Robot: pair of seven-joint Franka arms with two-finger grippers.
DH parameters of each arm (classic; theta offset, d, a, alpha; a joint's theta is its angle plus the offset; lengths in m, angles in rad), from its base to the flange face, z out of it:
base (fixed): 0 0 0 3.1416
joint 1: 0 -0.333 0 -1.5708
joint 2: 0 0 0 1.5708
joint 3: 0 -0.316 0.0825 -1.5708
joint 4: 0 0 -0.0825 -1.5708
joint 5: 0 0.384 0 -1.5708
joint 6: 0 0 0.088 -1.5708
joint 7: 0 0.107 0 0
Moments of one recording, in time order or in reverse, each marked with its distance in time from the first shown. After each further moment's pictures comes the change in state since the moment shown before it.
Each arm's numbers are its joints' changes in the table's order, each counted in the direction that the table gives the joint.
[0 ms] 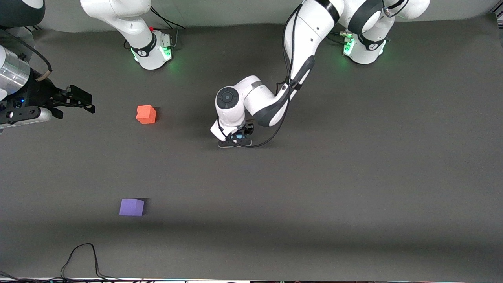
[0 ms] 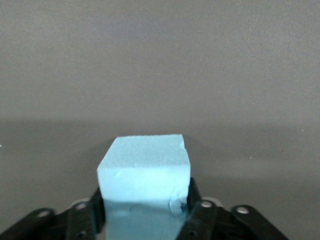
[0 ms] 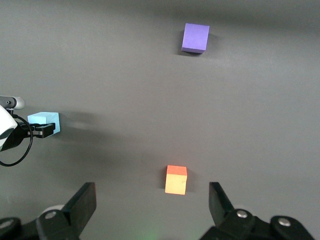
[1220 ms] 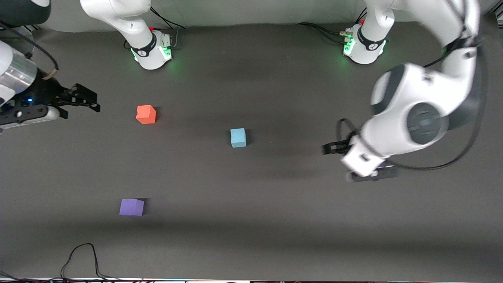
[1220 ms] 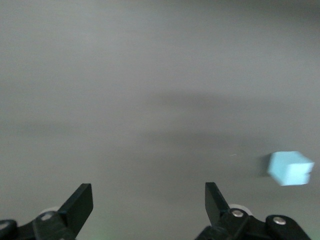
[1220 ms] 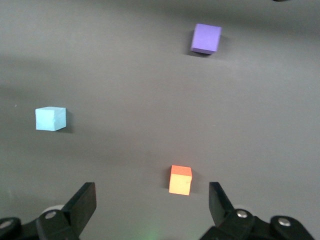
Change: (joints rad) left arm -0.635 0.577 -0.017 -0.198 -0.077 0.527 0.610; right arm -0.052 -0.004 -0.010 0.001 0.005 0.001 0.001
